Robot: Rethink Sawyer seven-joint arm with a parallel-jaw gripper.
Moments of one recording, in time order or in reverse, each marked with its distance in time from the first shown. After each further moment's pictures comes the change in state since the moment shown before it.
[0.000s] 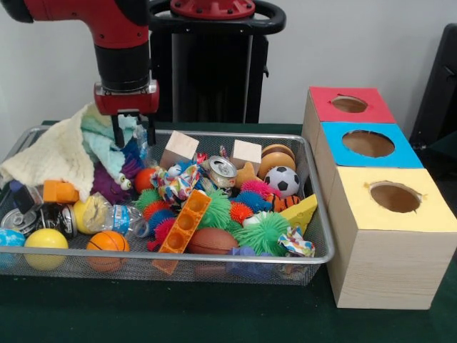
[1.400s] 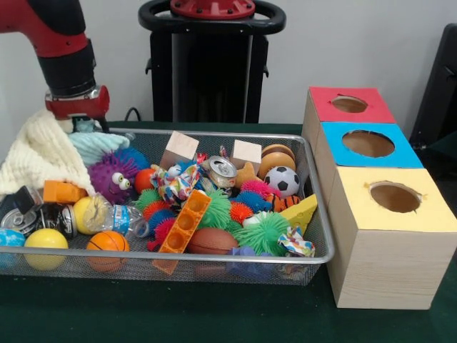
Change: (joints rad) arm -0.302 0.128 0.071 -0.040 0.002 0.012 -0.082
